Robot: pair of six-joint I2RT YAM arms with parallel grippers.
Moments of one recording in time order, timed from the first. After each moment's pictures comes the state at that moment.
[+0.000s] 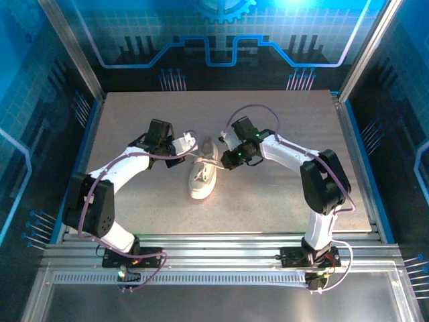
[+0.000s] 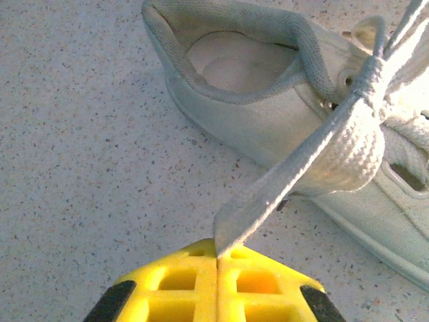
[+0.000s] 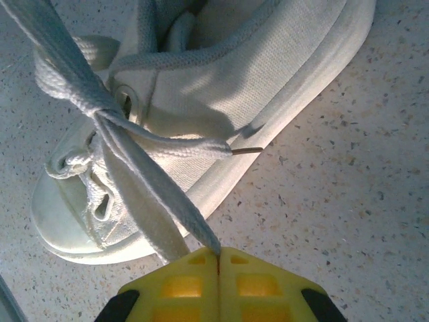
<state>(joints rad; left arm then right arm) -0.24 1.56 1.00 -0.36 0.25 0.86 0.54 1.84 1.32 -0.59 -0.39 0.06</state>
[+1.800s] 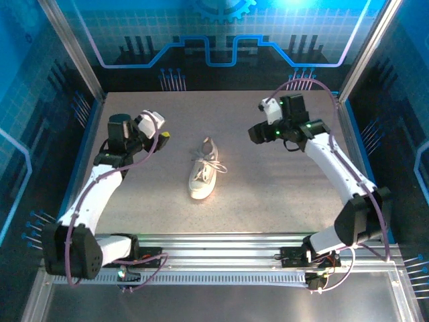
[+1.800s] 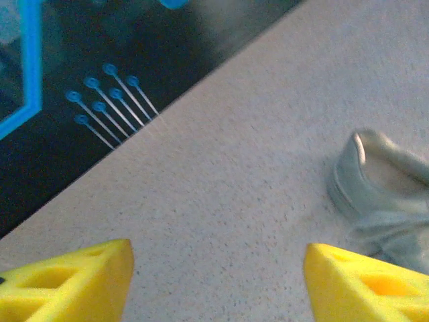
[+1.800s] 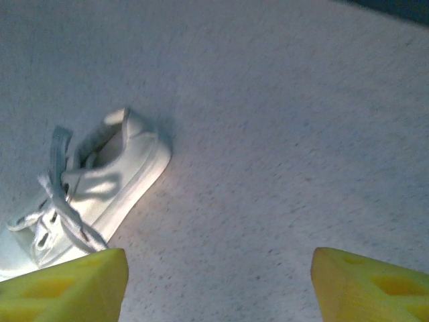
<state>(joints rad) -0.04 1.18 0.92 -0.18 0.28 0.49 0.28 1.46 1.33 -0.64 -0.24 -0.10</state>
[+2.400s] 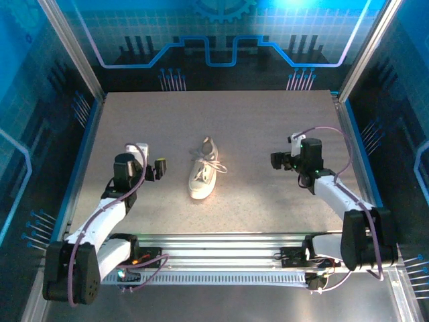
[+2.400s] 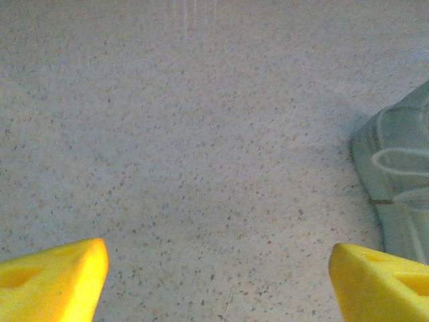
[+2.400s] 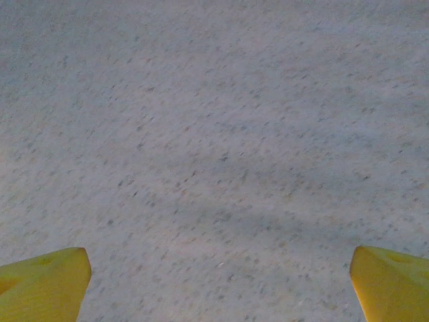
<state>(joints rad) -0.03 1.02 0.39 0.13 0.08 -0.04 0.08 1.26 0.59 0.02 -0.06 0.00</state>
